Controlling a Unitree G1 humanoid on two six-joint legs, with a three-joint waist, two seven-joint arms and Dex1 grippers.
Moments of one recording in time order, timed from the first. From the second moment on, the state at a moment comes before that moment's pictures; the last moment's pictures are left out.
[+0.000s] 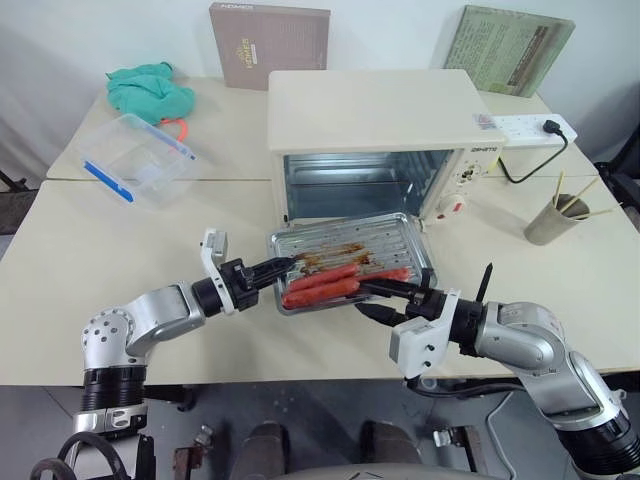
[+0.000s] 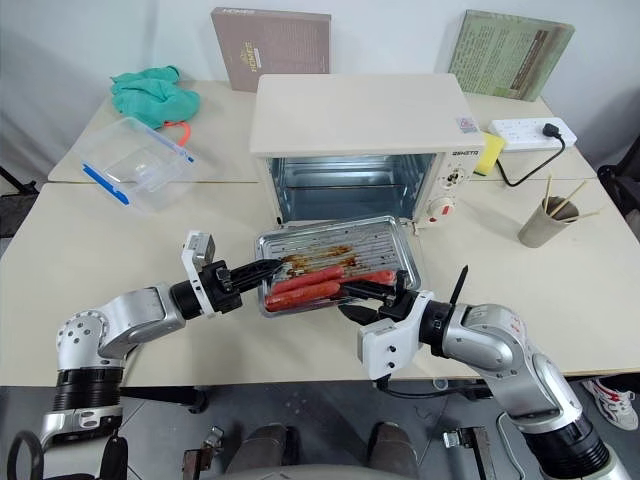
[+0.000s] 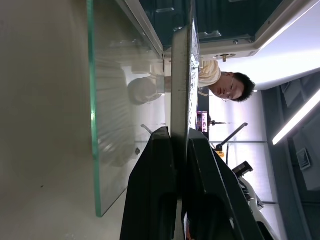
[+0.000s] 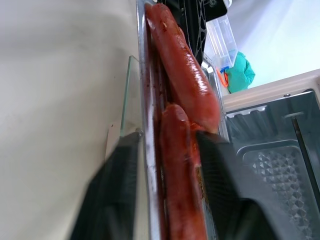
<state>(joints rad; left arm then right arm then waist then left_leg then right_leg) -0.40 0.46 0.23 0.09 -1.93 1.19 0.29 -0.19 -0.70 0.16 -0.44 -0.31 -0.33 0.77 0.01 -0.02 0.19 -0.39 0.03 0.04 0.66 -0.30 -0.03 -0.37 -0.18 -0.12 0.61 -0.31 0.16</state>
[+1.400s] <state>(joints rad) -0.37 0.44 0.28 0.09 -1.93 1.22 0.30 -0.19 -0.98 -0.09 -0.49 0.36 0.12 1.06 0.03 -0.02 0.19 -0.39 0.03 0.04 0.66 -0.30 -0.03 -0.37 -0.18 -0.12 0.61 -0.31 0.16</state>
